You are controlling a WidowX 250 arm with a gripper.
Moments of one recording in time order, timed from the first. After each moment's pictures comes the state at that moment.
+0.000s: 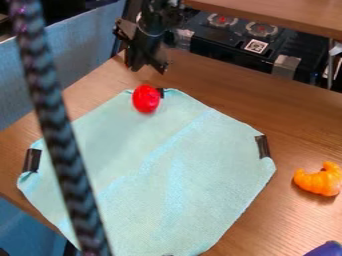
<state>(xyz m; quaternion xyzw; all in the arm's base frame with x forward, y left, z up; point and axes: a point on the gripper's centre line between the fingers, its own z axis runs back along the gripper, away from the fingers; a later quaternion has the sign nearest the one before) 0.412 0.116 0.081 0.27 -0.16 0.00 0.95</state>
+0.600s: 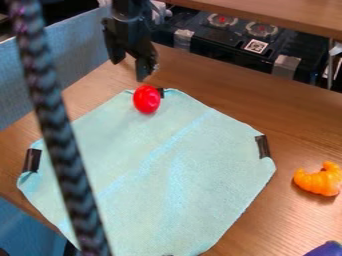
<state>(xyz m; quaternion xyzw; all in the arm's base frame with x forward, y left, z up) 0.382 0.109 0.096 0.13 -0.16 -0.07 0.98</state>
